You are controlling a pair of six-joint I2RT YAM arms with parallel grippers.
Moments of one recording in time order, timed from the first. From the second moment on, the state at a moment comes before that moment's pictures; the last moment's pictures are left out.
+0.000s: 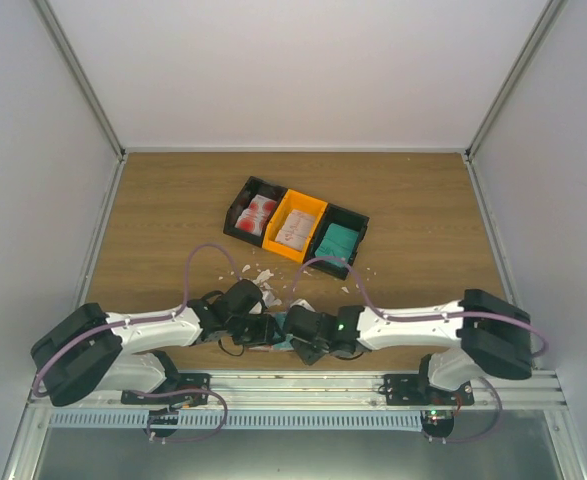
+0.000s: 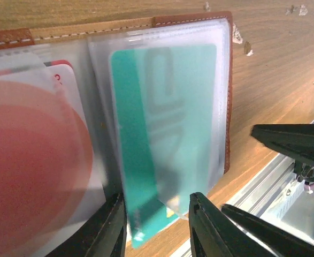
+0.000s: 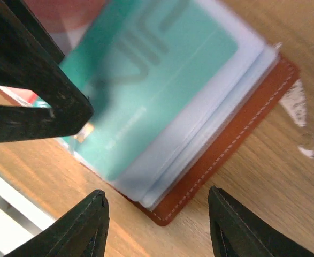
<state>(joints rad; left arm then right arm) -0.87 1.26 0.40 -0.11 0.39 -0.91 1.30 1.50 0.77 -0.50 0.13 0.60</state>
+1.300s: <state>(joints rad) -0.87 1.26 0.40 -0.11 0.40 -0.88 1.16 1.50 0.73 -0.45 0.00 0.69</state>
